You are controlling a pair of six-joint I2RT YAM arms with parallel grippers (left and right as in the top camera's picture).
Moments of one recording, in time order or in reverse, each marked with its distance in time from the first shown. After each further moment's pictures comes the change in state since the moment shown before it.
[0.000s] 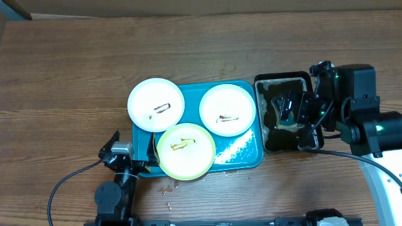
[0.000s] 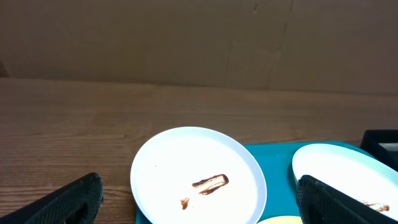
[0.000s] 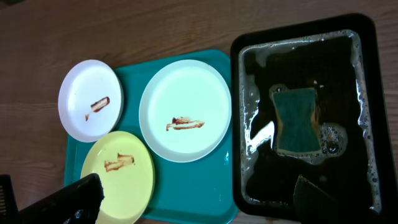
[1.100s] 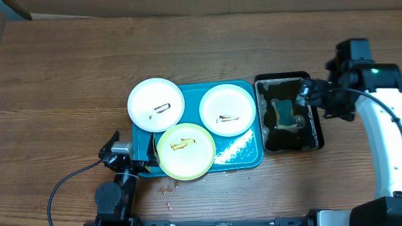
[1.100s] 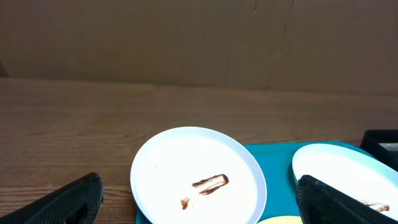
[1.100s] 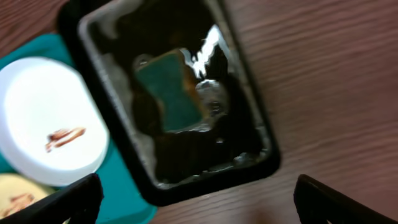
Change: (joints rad) left arm 0.000 0.000 0.000 0.000 0.000 0.000; right arm -0.171 0.360 0.186 -0.237 0.243 0.035
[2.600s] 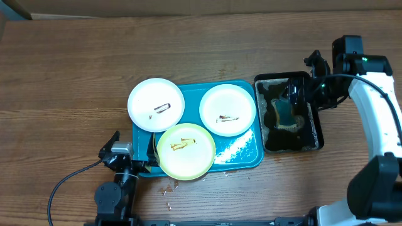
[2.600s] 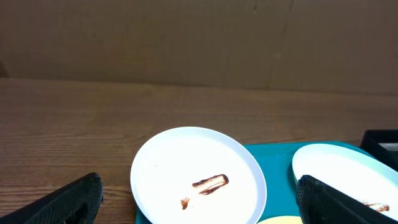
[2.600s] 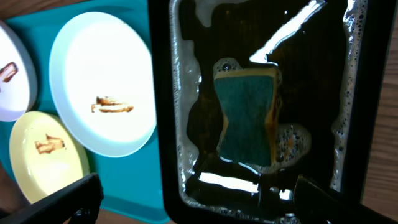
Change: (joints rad) left arm 0.000 0.000 0.000 0.000 0.000 0.000; right arm -0.018 0.186 0.001 0.117 -0.320 -0.349
